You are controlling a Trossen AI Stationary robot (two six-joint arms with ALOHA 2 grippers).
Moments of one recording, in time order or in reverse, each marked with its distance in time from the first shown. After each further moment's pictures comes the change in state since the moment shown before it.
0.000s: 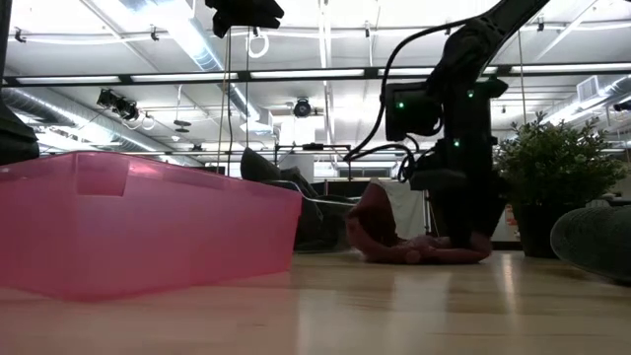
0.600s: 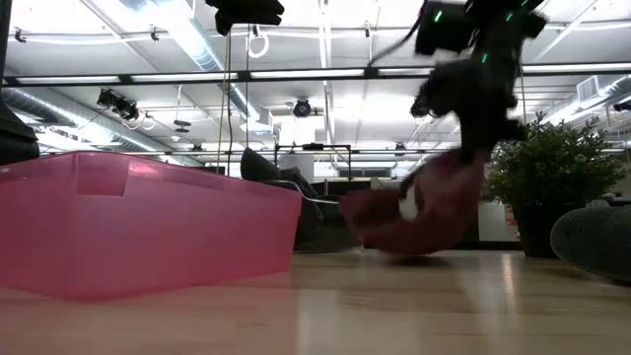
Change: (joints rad) left arm -0.001 0.000 0.000 0.000 0.038 0.053; right arm 0.007 -0.392 -0.001 -0.080 -0.178 -0.028
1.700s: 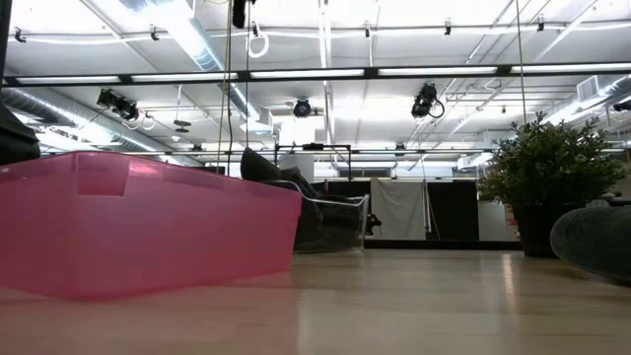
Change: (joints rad) left arm 0.152 0.000 0.000 0.450 0.106 -0.483; right arm -0.099 -0.299 0.001 1.446 -0.224 0.408
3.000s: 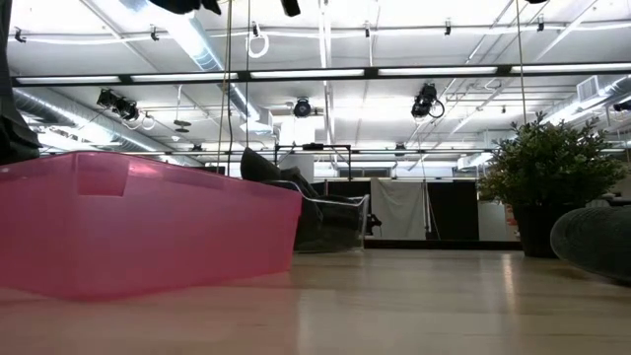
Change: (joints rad) left arm 0.193 0.212 0.000 0.639 0.485 -0.408; right arm 0.005 0.133 0.000 0.474 -0.079 0.037
